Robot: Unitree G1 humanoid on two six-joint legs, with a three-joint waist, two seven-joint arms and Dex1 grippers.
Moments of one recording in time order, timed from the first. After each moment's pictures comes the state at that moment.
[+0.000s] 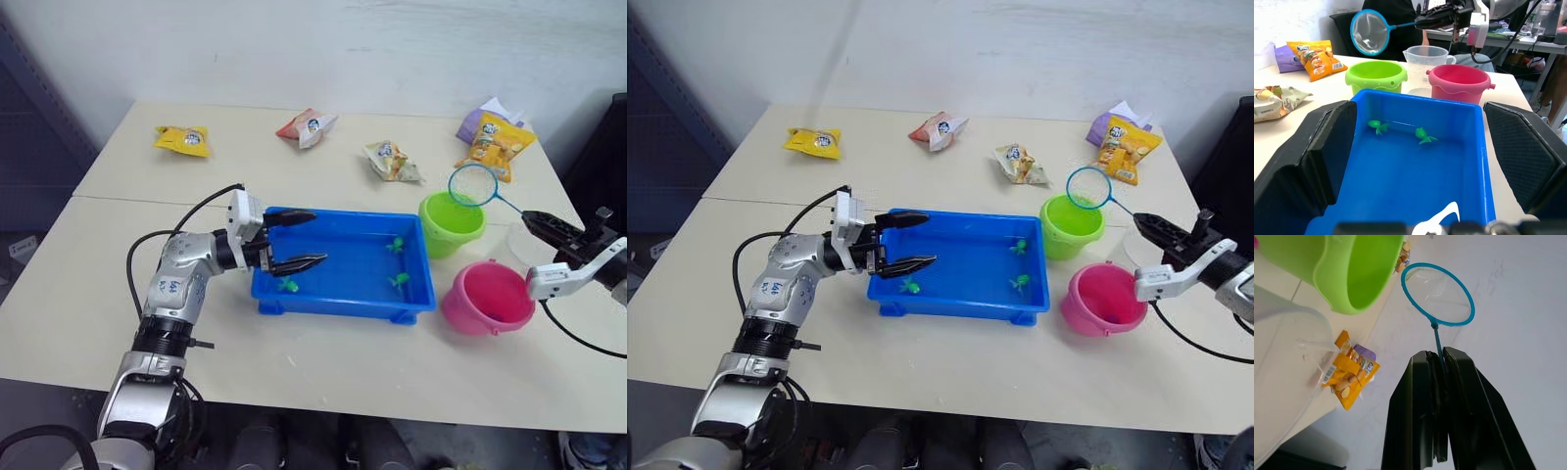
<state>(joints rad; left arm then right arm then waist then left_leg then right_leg) -0.63 0.37 -0.02 0.29 -0.41 0.10 -1.14 -0.43 -1.25 0.16 0.61 -1.03 -0.78 -0.44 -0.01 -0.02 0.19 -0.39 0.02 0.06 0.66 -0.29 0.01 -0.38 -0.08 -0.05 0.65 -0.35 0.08</state>
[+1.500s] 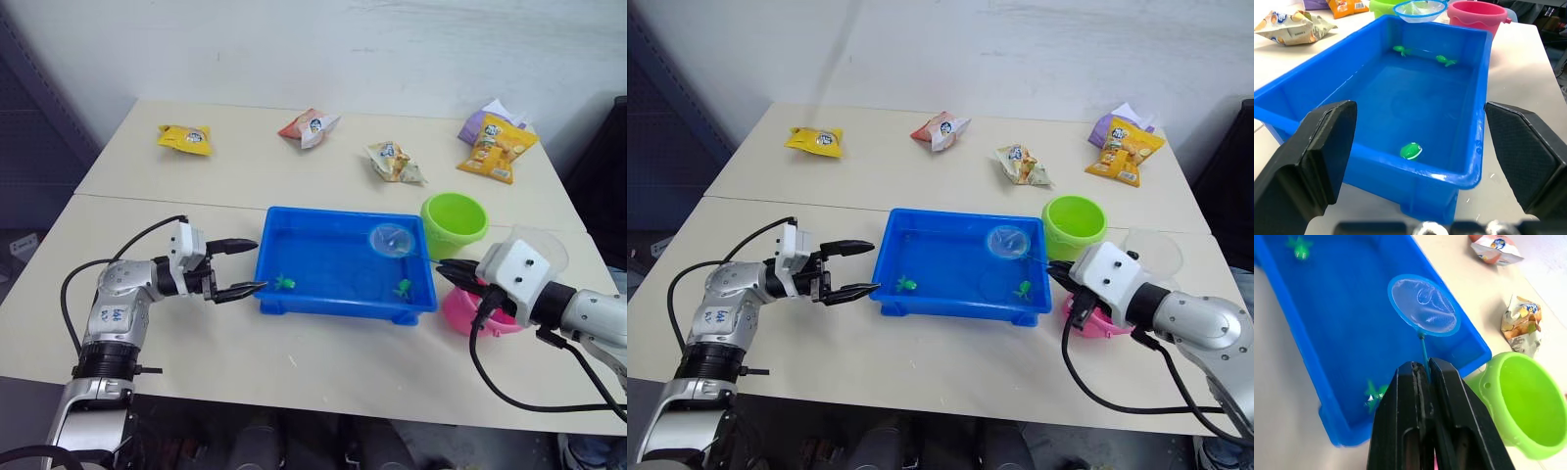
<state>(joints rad) -0.46 0.57 0.08 0.40 -0.41 -0.03 -1.28 0.06 -1.13 -0.12 -0.50 0.39 0.25 0.59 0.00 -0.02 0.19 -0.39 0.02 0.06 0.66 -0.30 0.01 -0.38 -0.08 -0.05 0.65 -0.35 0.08</state>
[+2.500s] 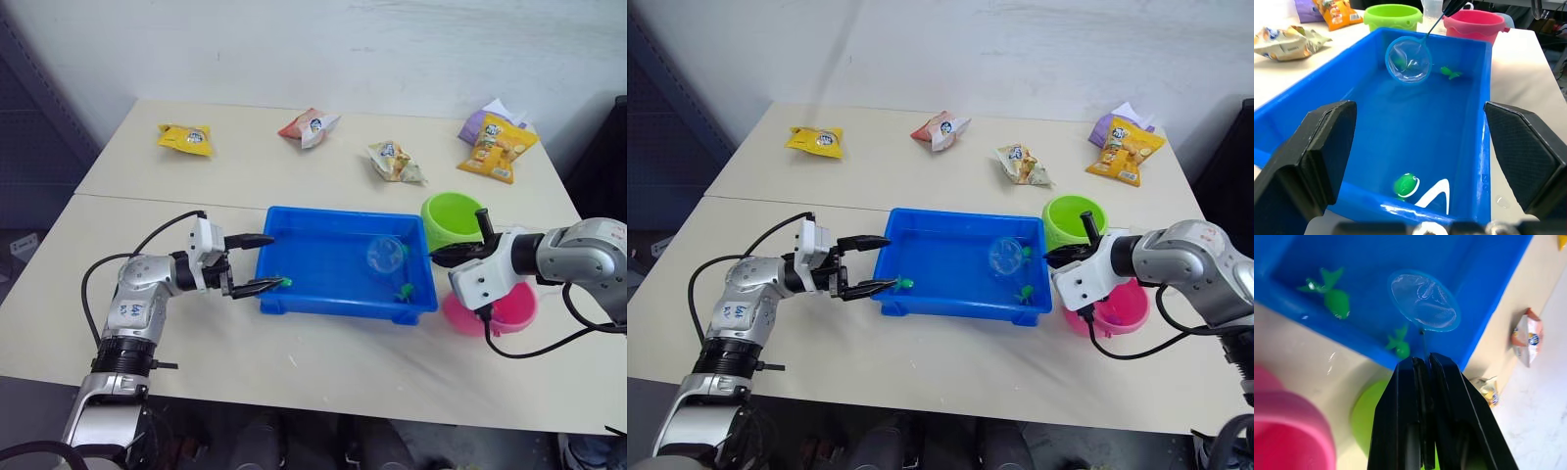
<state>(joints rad) -0.52 0.51 0.03 0.37 -0.38 -0.02 -1.23 -0.55 -1.12 0.23 0.09 -0.30 -0.58 0.95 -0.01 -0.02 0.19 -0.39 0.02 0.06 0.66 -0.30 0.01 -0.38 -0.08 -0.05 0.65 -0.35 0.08</state>
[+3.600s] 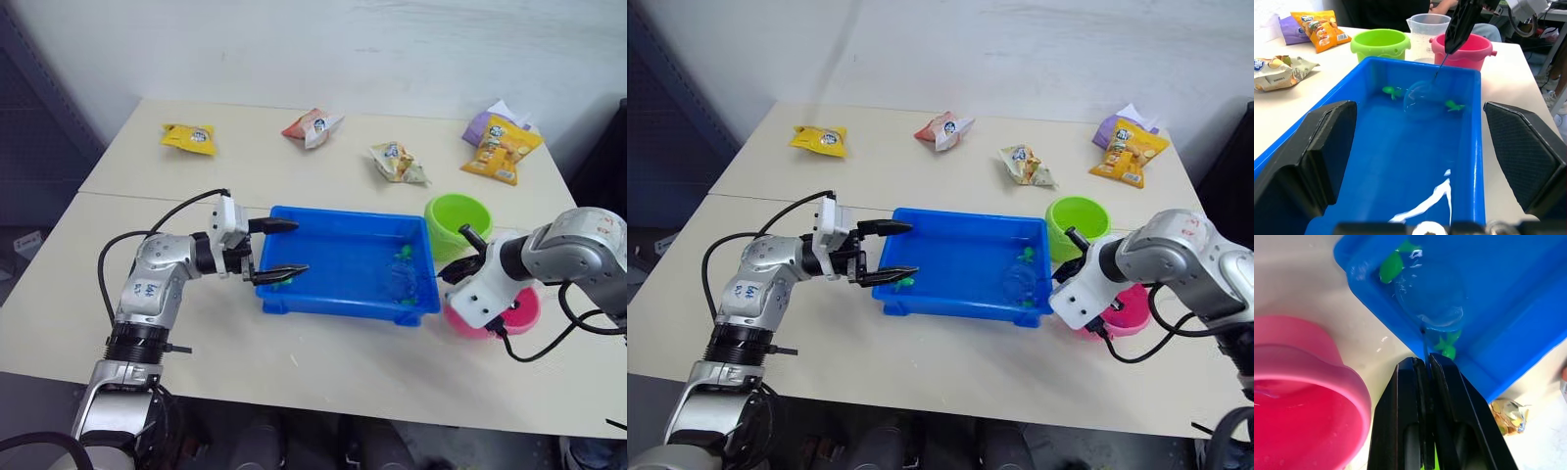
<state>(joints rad) -0.58 0.48 -0.01 0.20 -0.39 0.16 -1.17 -0.59 -1.14 0.28 -0.09 -0.38 -0.48 1.27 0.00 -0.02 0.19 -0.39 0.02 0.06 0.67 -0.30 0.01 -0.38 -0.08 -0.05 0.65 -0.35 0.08</state>
